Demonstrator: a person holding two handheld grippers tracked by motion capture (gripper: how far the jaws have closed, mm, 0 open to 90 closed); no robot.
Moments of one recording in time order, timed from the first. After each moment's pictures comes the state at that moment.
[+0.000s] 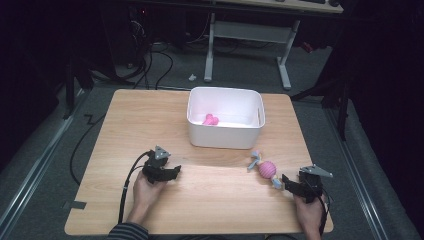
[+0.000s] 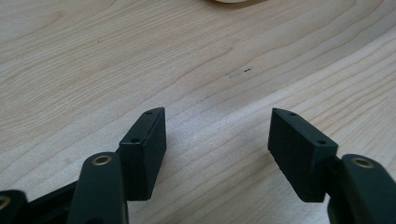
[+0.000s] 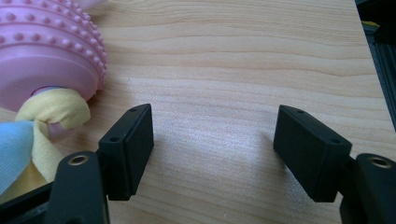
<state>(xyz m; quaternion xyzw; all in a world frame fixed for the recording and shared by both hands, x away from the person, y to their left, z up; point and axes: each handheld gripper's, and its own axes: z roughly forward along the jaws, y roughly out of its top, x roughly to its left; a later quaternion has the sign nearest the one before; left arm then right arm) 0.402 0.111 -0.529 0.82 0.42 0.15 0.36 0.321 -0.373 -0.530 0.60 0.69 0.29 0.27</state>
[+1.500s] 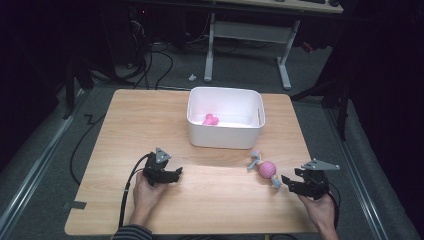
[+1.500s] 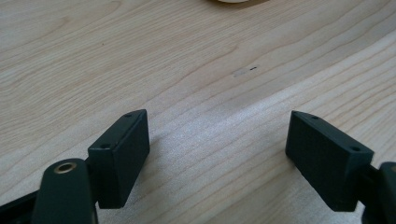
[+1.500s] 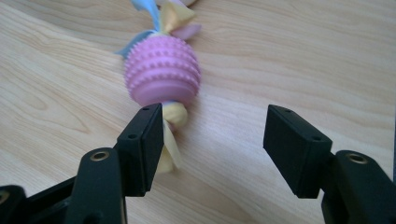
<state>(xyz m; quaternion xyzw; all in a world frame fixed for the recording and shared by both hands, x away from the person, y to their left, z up) 0.398 0.109 -0.536 0.82 0.41 0.18 0.36 0.311 -0.360 -0.469 0.52 0.77 0.30 0.21</state>
